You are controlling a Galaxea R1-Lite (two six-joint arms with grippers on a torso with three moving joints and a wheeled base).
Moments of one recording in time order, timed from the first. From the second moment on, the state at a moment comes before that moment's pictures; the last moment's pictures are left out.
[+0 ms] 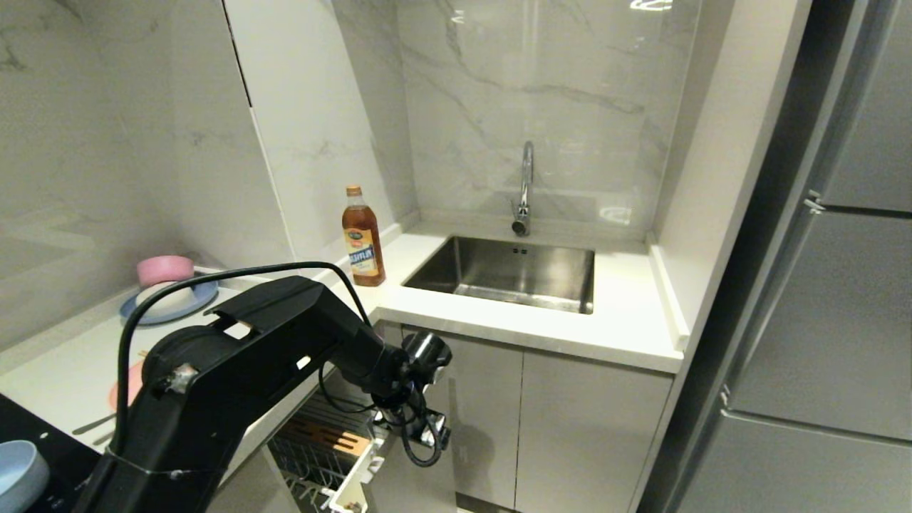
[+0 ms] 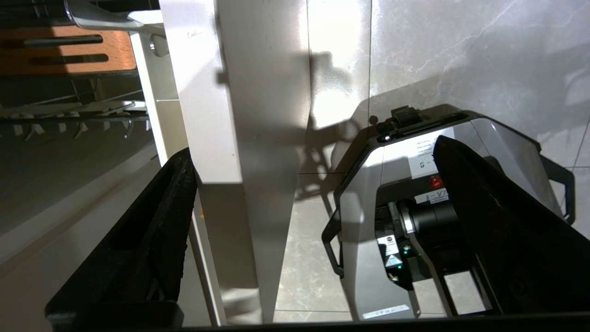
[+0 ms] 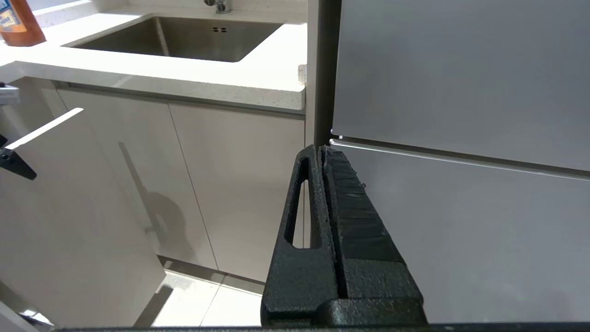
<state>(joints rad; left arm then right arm) -0.48 2.47 -1.39 0.19 0.12 -0.07 0.00 0.00 0.00 0.00 -0.01 0.00</state>
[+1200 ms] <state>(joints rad) -0.62 2.44 -1.36 0.19 0.10 0.19 0.00 0.00 0.00 0.00 -0.01 0.00</state>
